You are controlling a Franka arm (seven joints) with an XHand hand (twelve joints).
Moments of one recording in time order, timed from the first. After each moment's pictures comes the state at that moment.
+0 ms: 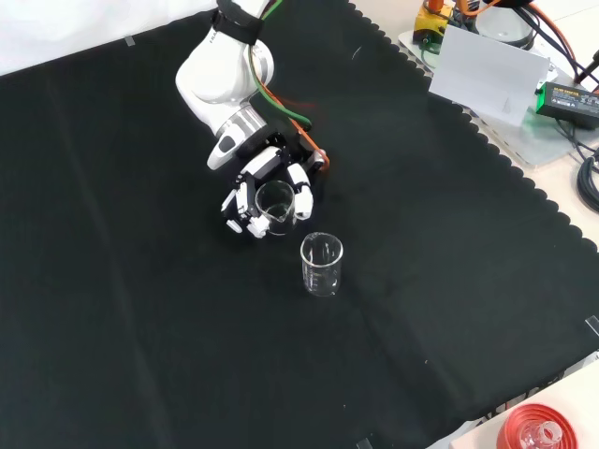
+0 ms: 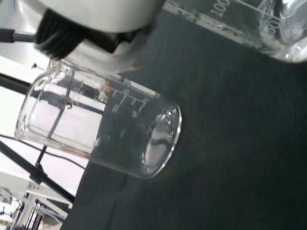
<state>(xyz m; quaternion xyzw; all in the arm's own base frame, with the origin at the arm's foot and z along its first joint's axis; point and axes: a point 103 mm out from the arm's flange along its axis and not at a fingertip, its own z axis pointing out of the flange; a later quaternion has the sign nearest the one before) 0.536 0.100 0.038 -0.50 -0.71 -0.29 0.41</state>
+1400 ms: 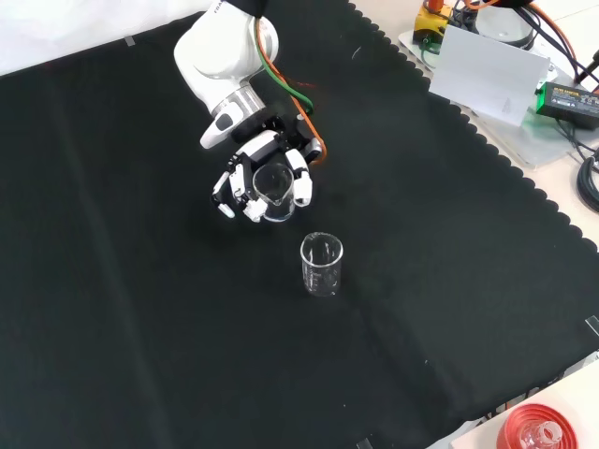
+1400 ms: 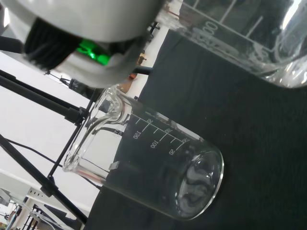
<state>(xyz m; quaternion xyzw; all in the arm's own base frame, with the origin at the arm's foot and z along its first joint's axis) 0.545 0.102 0.079 -0.49 -0.73 -0.30 0.36</state>
